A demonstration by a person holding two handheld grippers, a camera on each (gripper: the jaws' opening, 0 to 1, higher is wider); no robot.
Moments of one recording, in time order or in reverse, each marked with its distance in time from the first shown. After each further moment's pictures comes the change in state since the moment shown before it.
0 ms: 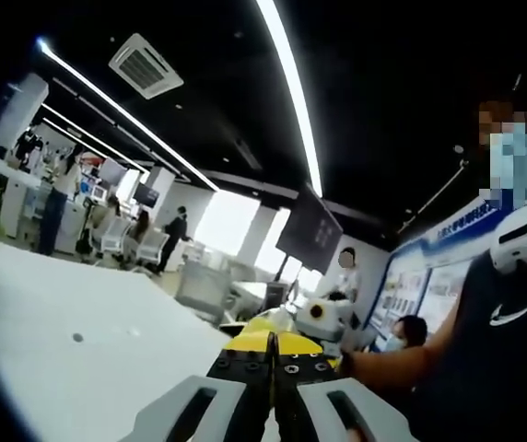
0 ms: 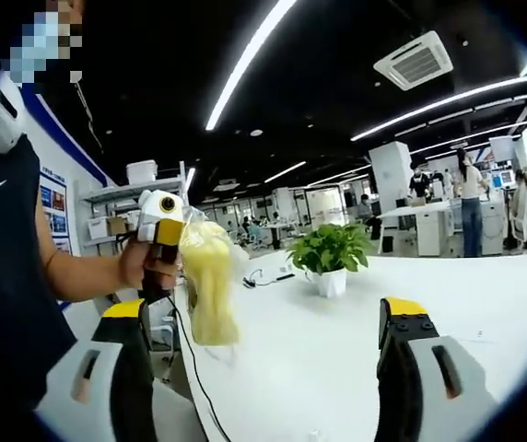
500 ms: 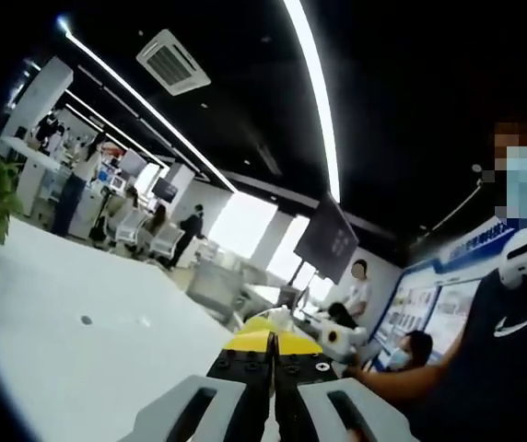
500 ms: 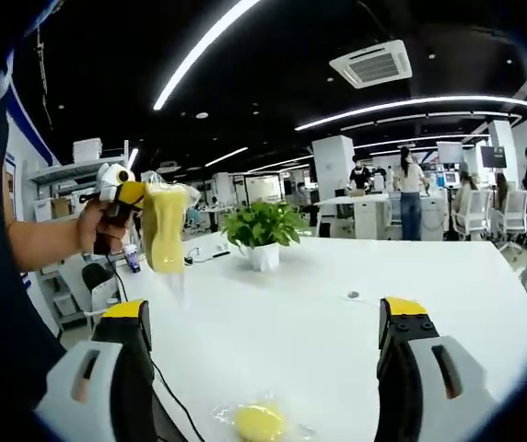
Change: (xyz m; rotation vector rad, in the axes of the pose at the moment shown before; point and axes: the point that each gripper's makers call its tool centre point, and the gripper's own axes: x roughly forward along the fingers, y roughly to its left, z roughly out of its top) left arm -0.013 0.025 -0.007 -0.089 -0.031 0.062; right arm -0.068 -0.046 -0.058 -0.001 0.072 -0.303
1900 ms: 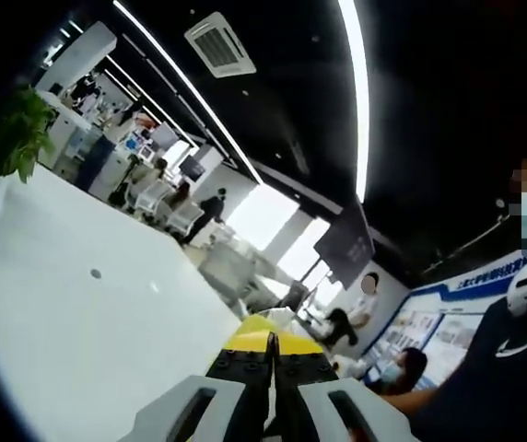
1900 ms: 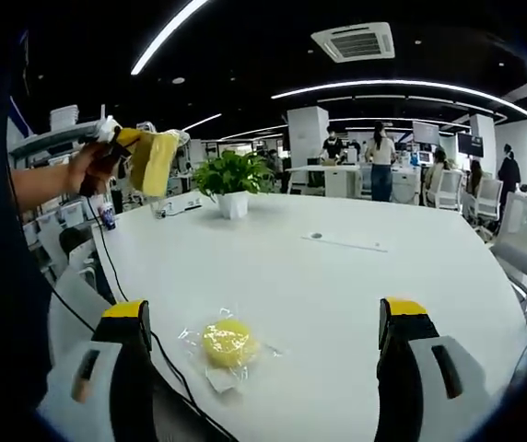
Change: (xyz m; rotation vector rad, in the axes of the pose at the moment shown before) left arm -0.015 0.032 -0.037 -0.181 0.016 0.074; right arm -0.057 -0.025 -0.098 -0.038 0.146 -0.119
